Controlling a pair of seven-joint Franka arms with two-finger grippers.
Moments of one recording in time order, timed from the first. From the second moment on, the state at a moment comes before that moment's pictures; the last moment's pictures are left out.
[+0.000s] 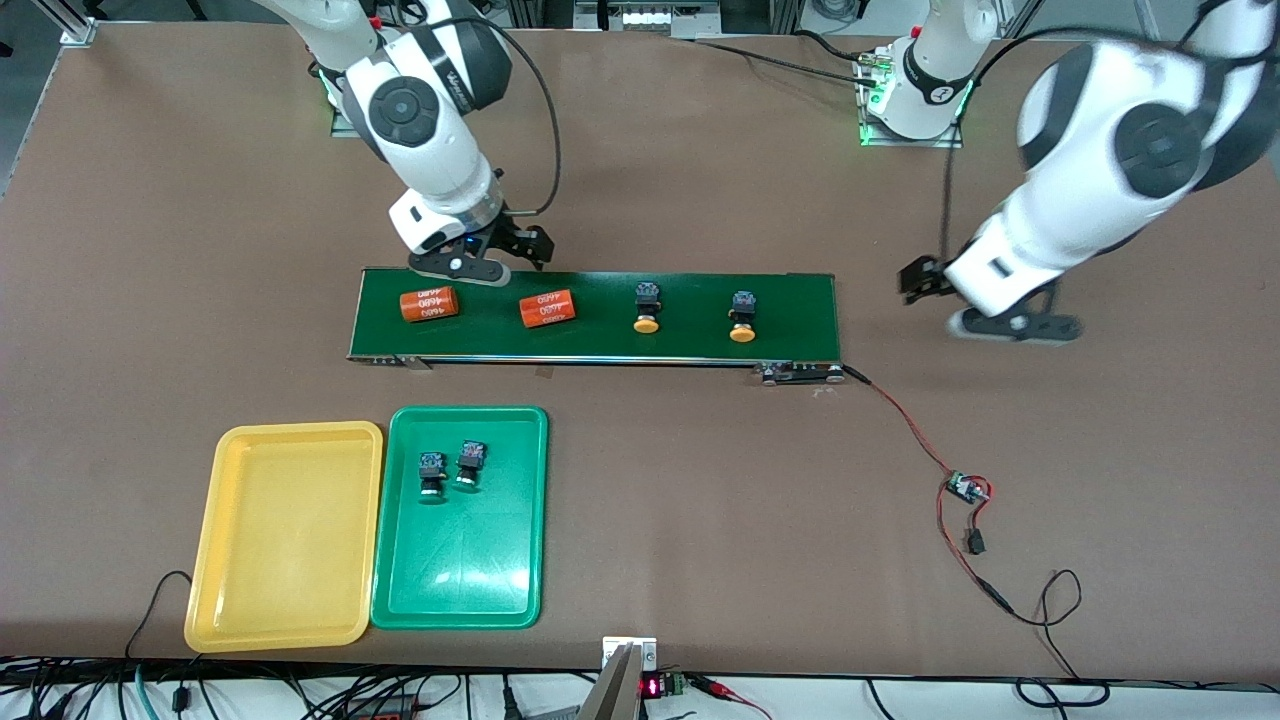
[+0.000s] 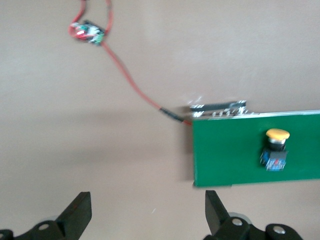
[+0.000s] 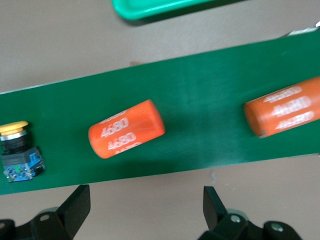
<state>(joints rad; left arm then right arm) 0.06 0.04 -0.26 -1.84 -0.02 1.76 -0.16 0.32 0.14 0.32 -2.14 0.06 2.28 0.79</state>
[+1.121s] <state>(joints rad) 0.07 0.02 -0.10 -1.56 0.03 1.51 -0.10 0.47 0.41 0.28 -1.86 -0.11 2.29 0.84</state>
